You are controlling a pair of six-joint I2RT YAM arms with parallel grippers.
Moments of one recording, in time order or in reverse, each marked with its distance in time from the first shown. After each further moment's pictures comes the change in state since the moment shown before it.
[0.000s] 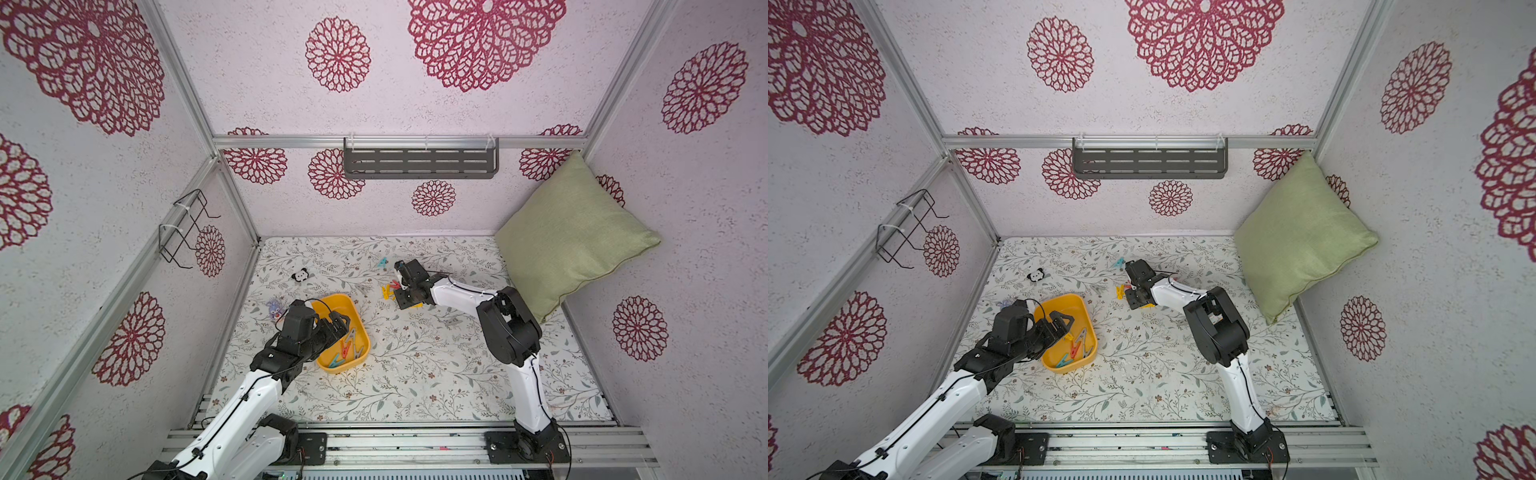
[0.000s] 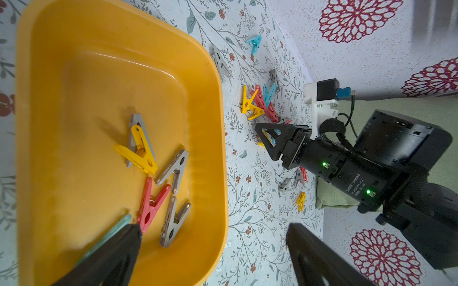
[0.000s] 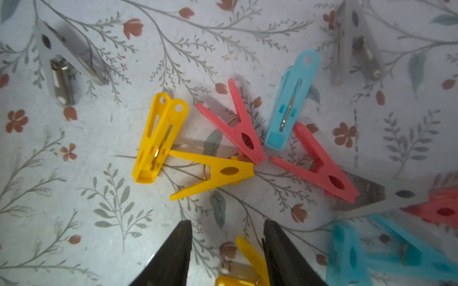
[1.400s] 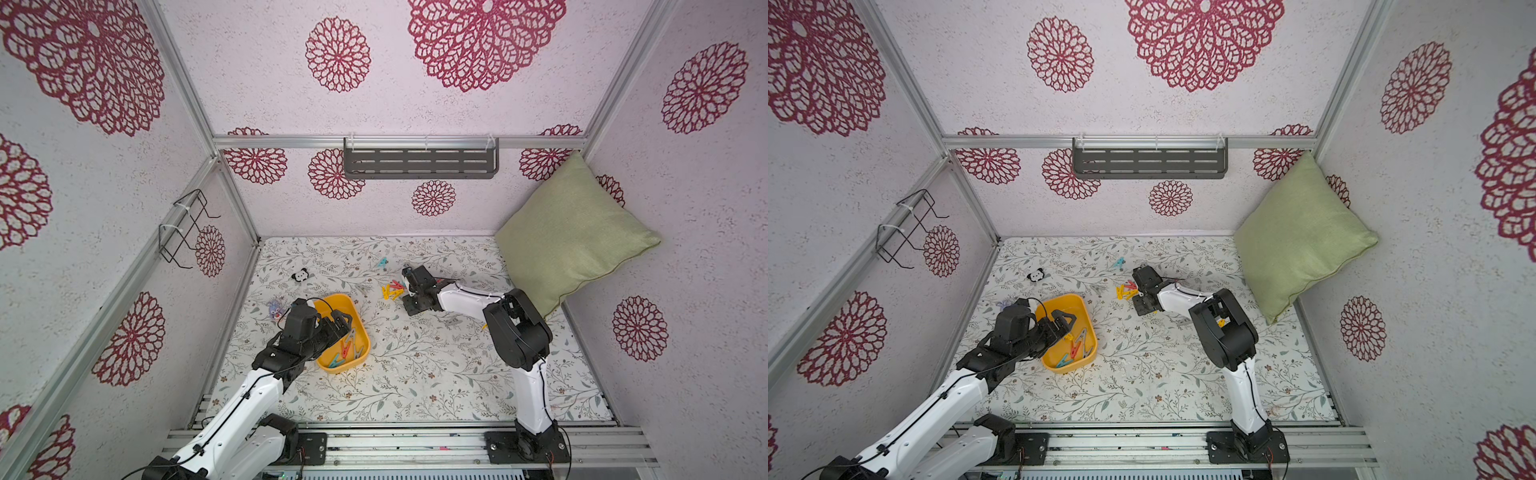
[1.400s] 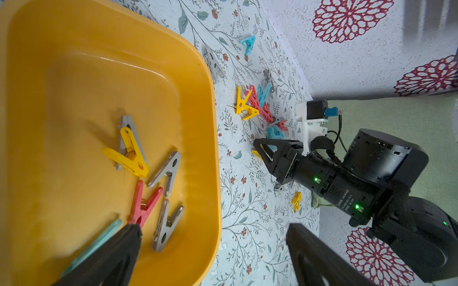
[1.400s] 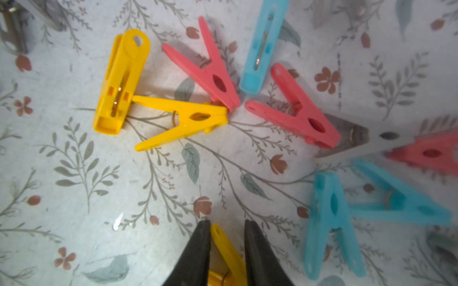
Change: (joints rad) left arm -0.019 0.016 0.000 0.040 -0.004 -0.012; right arm -0.013 -0.087 -0.160 0.040 0.015 0.009
